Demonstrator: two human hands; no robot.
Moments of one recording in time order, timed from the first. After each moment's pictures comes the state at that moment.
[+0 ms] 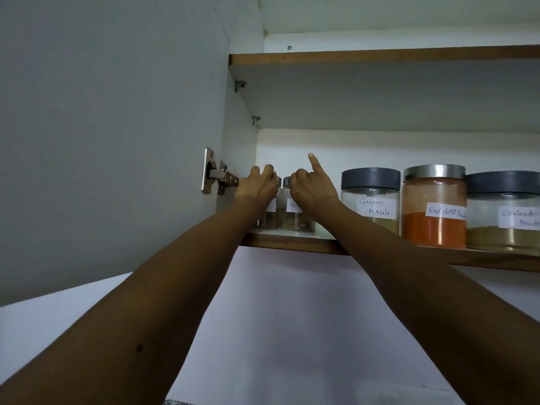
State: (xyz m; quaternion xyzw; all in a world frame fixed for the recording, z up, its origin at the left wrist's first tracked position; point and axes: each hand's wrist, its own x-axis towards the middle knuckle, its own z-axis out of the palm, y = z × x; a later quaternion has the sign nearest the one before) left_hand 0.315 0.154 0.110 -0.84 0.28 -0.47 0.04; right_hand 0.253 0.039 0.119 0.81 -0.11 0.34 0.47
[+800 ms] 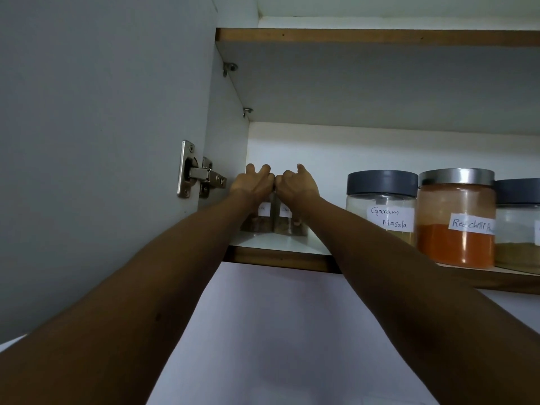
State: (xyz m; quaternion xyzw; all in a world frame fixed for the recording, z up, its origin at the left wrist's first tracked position) left_hand 0.369 0.124 0.131 -0.85 0.30 -0.43 0.07; right_hand 0.331 0.018 0.143 0.84 -0.12 0.28 0.44
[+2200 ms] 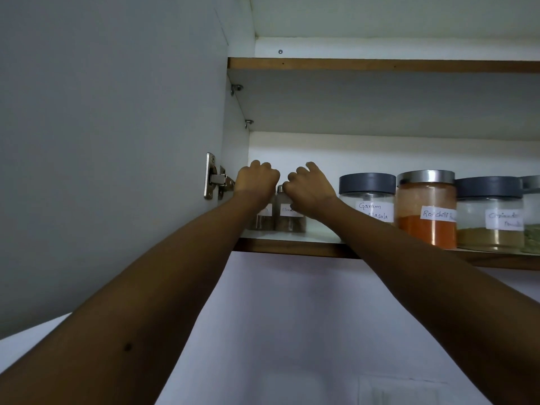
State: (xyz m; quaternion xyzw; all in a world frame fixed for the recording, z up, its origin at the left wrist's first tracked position) left_hand 0.315 0.152 0.131 -0.79 0.30 -0.53 0.00; right_hand 0.245 0.047 0.127 0.81 -0.06 0.38 0.44
